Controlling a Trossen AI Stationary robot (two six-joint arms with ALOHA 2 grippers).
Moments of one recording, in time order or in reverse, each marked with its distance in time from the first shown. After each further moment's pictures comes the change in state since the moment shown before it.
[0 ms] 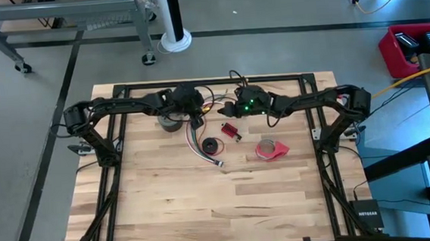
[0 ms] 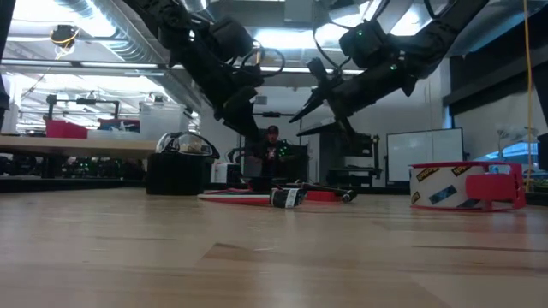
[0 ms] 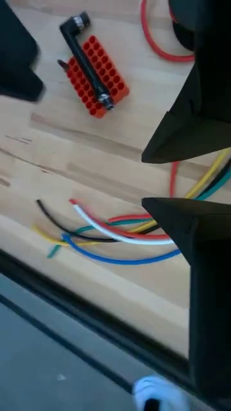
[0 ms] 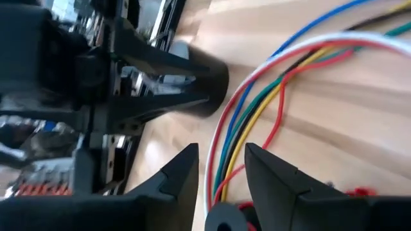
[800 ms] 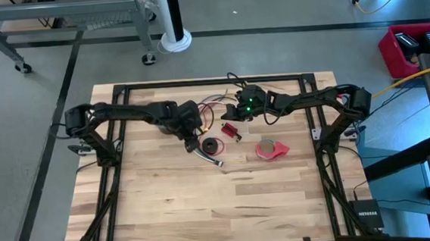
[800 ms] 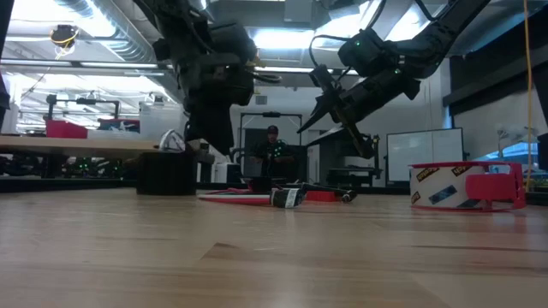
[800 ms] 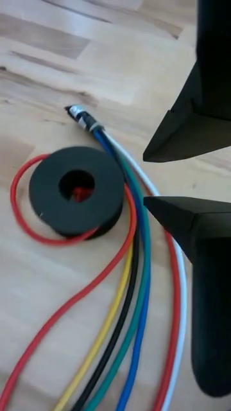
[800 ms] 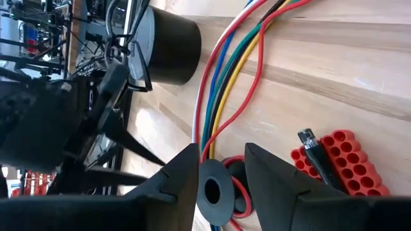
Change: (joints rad) left arm -0.140 0.000 0.001 -0.323 0.401 -0.405; right arm -0.031 -0.001 0.000 -0.125 -0.147 0.046
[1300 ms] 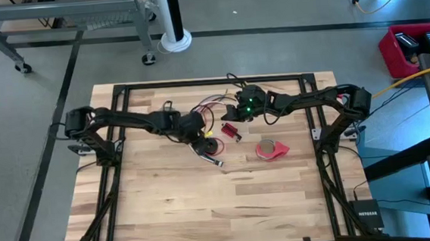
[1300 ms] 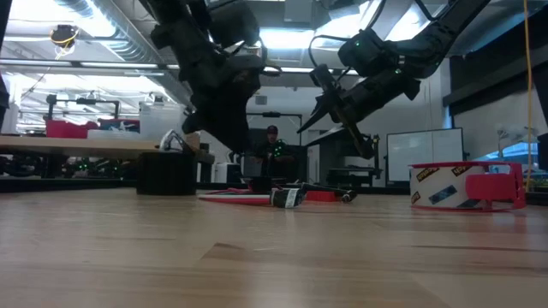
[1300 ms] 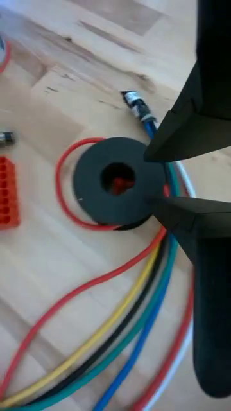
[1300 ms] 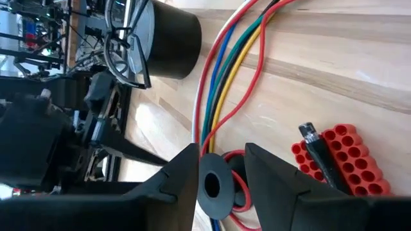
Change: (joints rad) left arm -0.144 0.000 0.000 0.102 -0.296 -0.300; right arm 0.000 0.000 0.000 -0.007 -0.019 -0.005
